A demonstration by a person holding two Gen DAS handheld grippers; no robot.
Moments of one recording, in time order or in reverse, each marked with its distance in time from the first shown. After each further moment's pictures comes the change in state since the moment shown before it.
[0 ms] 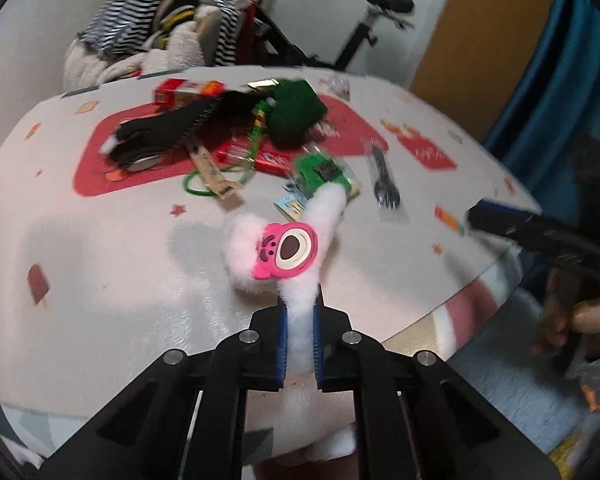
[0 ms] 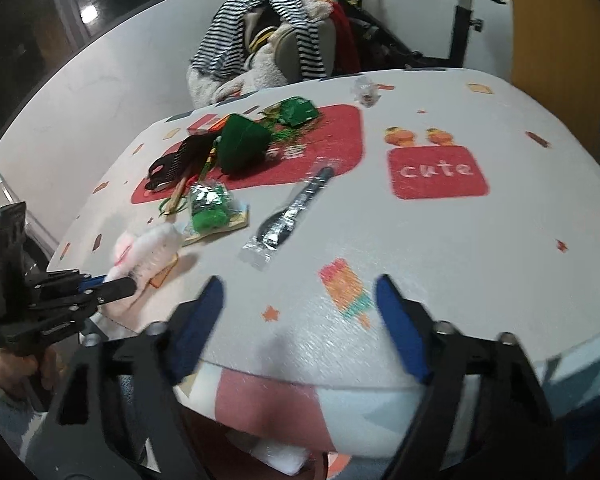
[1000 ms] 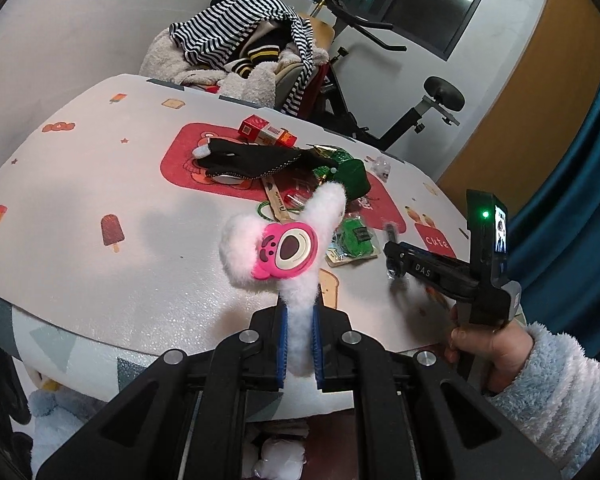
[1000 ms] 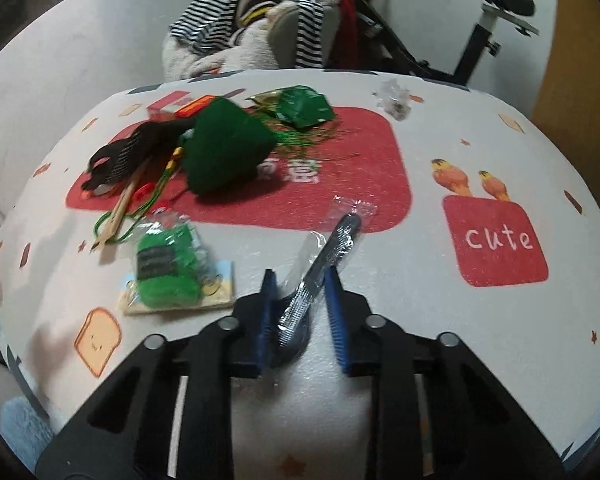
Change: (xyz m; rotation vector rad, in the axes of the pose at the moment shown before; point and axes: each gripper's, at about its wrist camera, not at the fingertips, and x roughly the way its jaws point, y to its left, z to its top) left arm -0.074 0.026 -0.022 -0.289 -0.196 0.022; right arm 0.085 0.034 0.042 -0.099 0.037 -0.175
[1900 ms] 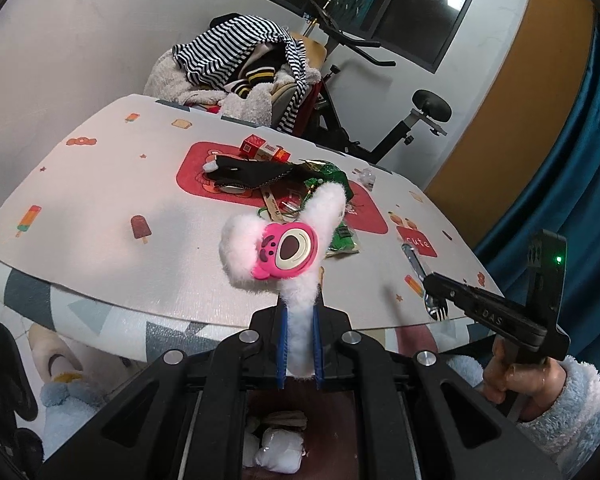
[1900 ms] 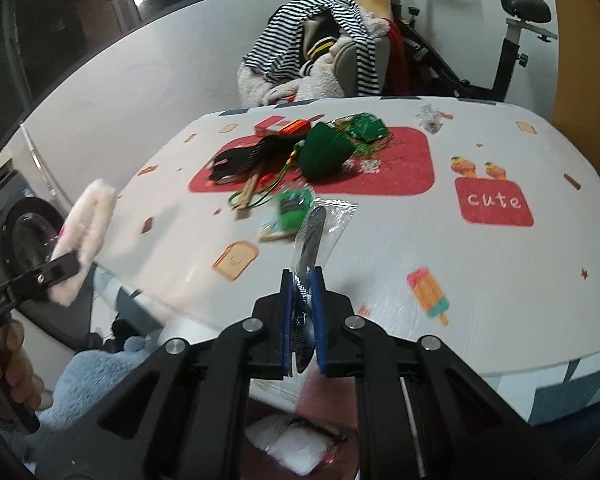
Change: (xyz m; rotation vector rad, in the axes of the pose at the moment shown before) left arm -0.062 -0.011 -0.018 0.023 -0.059 -0.002; right arm -0.122 0.013 -0.060 -0.009 -0.077 0.261
